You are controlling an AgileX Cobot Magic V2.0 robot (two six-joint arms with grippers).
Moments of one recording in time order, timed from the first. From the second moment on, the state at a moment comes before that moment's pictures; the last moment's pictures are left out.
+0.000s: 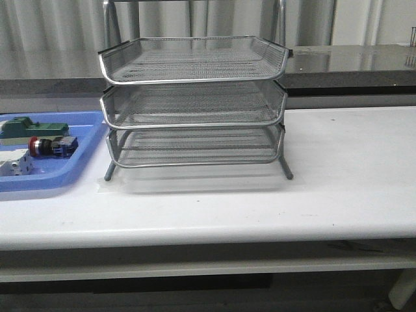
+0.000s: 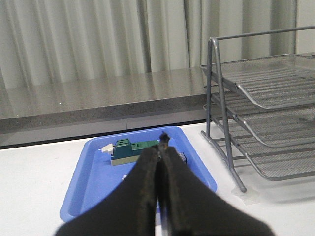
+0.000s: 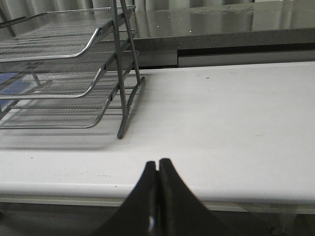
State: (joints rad) left arm -0.07 0.00 0.00 0.01 0.01 0.08; right arm 0.15 -0.01 0.03 0.03 0.15 0.07
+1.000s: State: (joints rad) left arm -0.07 0.00 0.00 0.01 0.01 0.08; right arm 0.15 0.17 -0.26 0.06 0.33 0.07
